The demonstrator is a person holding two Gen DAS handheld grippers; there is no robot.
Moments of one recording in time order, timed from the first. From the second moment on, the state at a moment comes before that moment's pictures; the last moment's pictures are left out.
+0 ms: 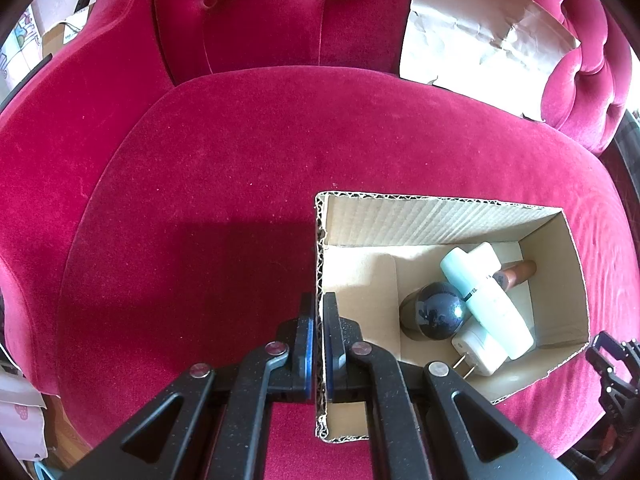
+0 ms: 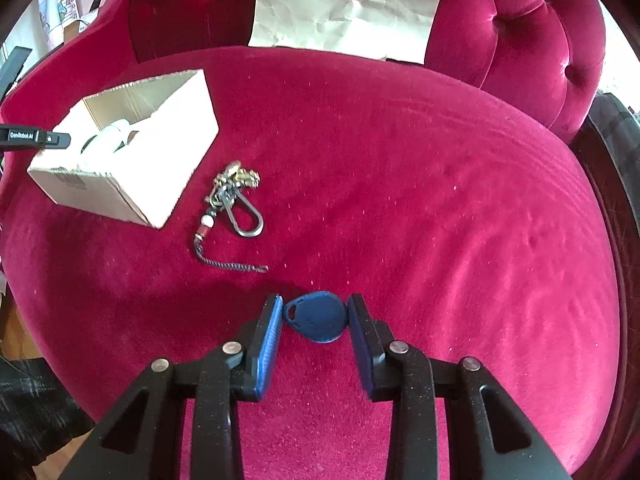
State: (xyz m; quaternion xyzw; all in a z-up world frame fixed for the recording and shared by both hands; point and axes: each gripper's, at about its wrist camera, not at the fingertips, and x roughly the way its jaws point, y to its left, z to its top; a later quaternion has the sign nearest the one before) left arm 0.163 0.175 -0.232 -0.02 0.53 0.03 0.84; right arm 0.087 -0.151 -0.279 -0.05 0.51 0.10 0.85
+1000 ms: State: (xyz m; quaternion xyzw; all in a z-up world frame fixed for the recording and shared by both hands) left arm 0.162 0.177 -0.232 -0.03 0.53 0.03 0.85; right arm 0.107 -0.113 -0.194 -0.03 0.41 0.11 0.91
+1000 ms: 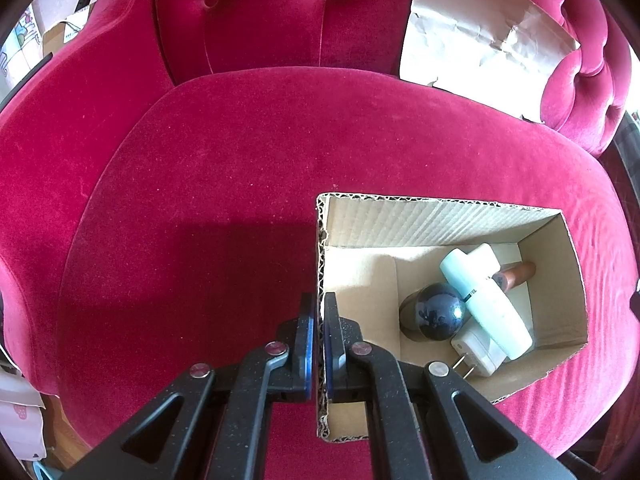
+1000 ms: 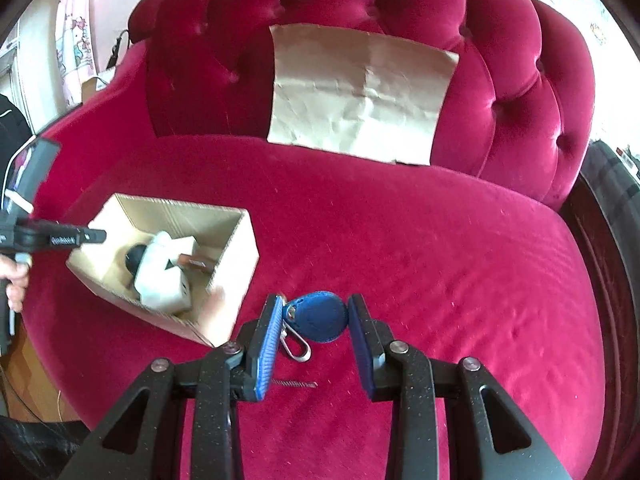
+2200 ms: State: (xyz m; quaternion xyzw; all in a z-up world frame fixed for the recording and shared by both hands) left arm 0.161 0.183 -0.232 -0.03 0.53 0.02 0.85; right arm 0.146 0.022 -0.163 0.01 0.38 0.22 0.90
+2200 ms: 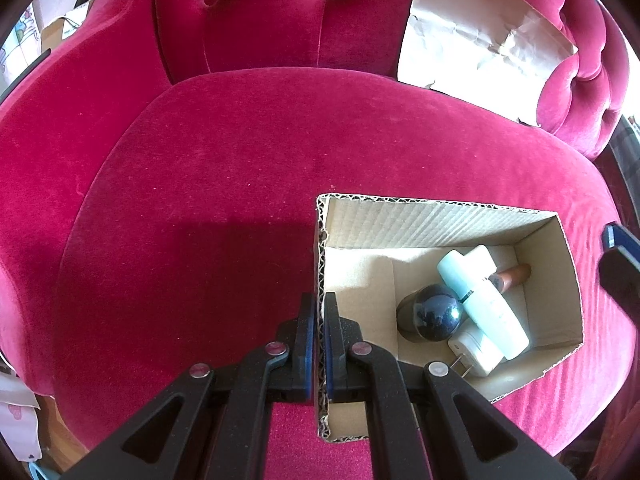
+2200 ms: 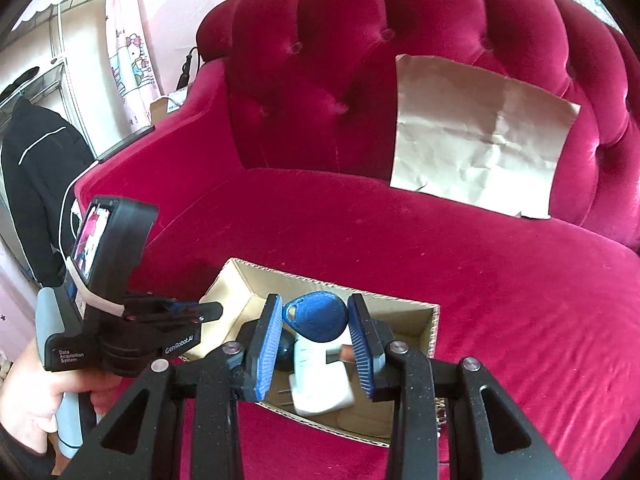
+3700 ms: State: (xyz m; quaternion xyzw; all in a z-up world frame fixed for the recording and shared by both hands) left arm 0.162 0.178 -0.231 -0.03 0.53 0.02 0.85; right arm 0.152 0.010 -0.181 0.02 0.39 0.16 0.91
